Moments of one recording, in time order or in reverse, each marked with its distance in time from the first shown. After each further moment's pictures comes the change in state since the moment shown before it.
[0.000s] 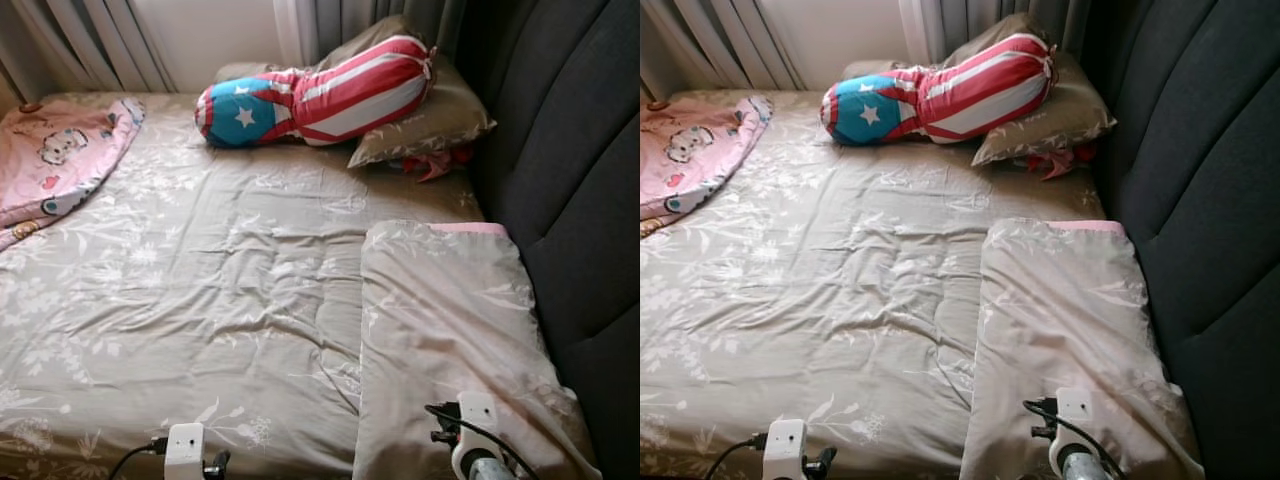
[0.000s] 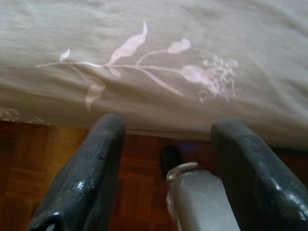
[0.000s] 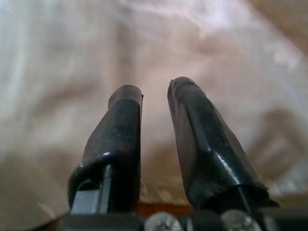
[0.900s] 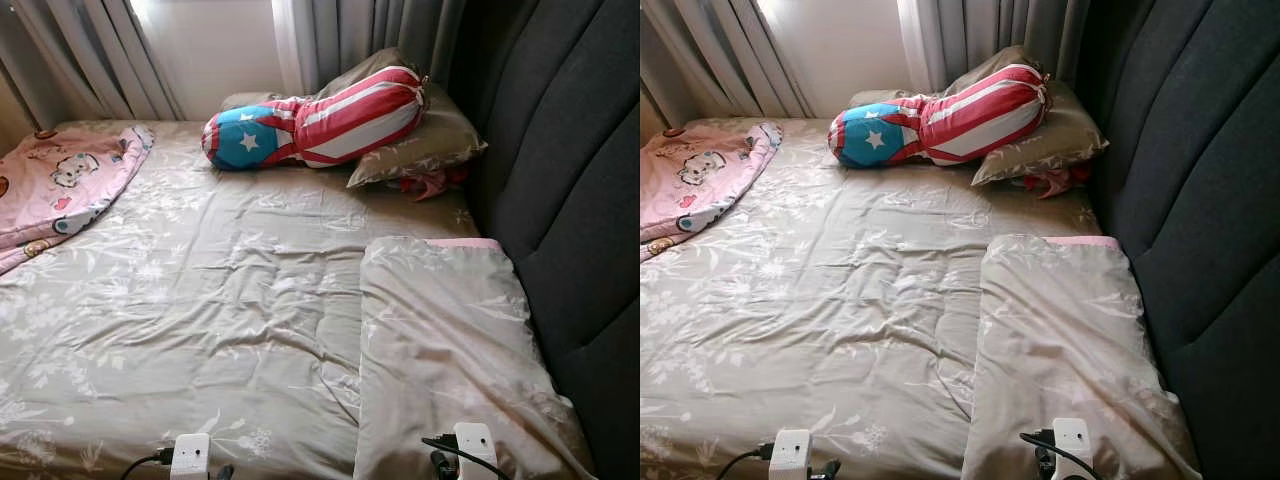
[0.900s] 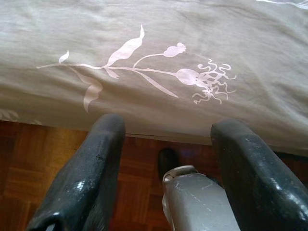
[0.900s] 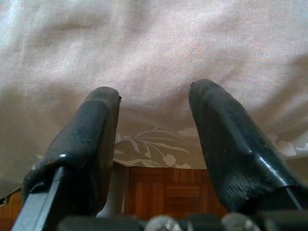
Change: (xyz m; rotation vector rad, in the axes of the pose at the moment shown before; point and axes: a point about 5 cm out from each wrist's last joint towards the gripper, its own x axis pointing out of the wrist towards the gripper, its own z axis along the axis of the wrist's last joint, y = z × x) left arm 0.000 -0.005 -0.004 -0.026 0.021 0.015; right arm -0.009 0.004 -0.029 -0.047 0.125 0.035
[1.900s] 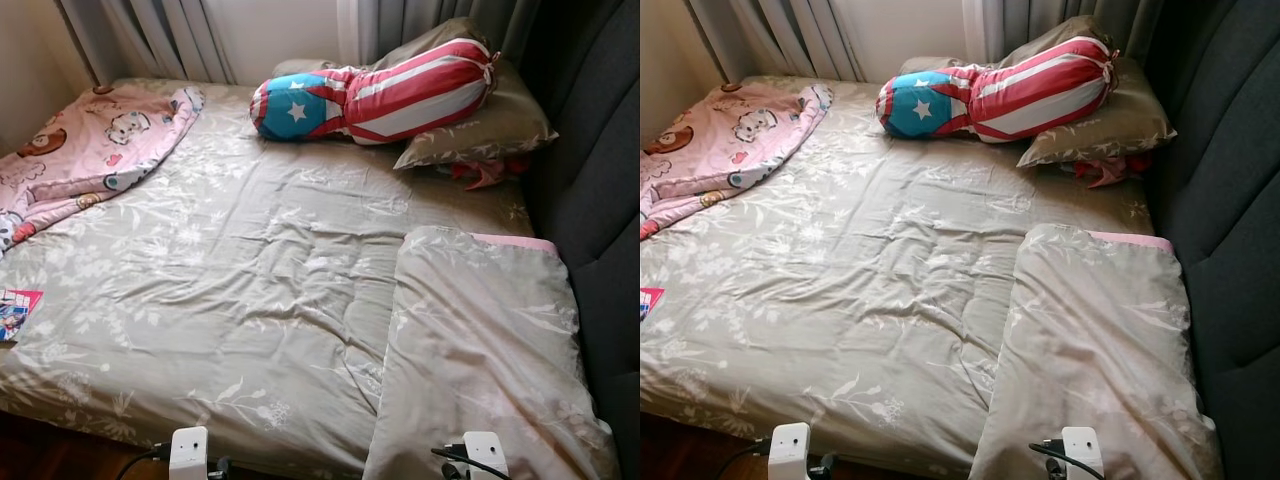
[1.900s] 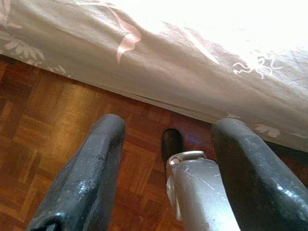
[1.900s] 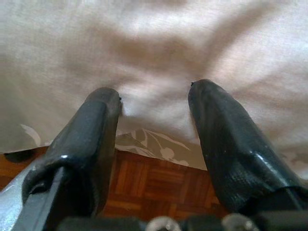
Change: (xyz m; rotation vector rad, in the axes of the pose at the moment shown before) left arm 0.004 0.000 0.007 -0.038 0.001 0.038; right arm -0.003 -0.016 -0.010 -0.030 0.060 -0.023
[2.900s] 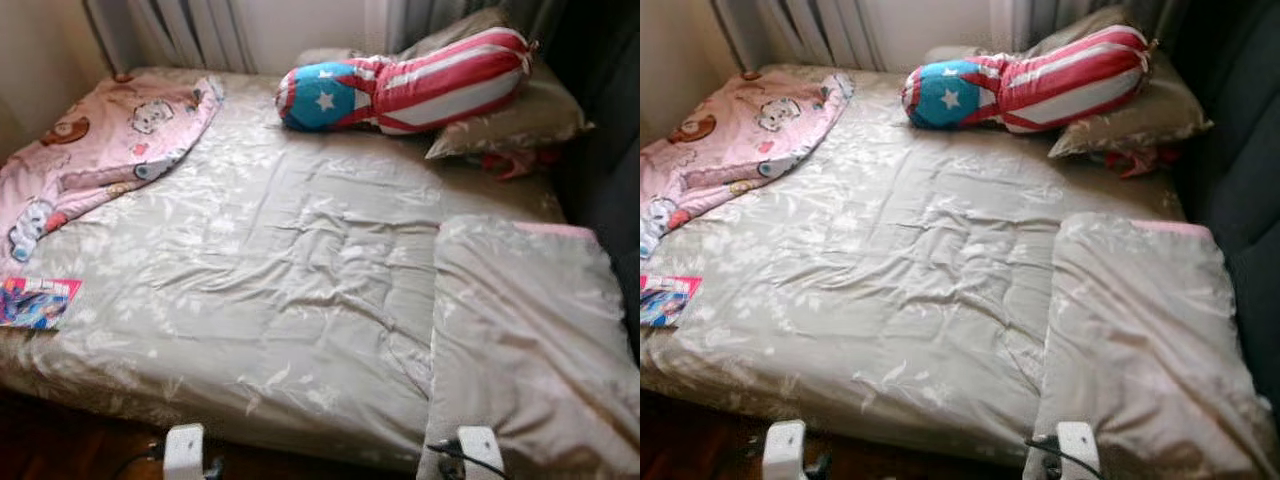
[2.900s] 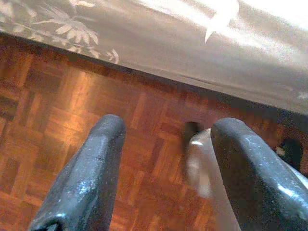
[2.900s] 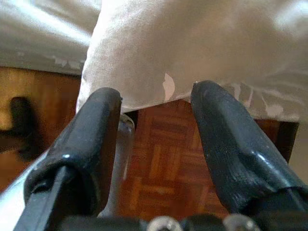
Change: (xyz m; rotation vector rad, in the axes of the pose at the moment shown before) left arm -0.001 0.004 -0.007 -0.001 0.041 0.008; right arm 0.001 0.002 0.001 -0.012 0.018 -0.007
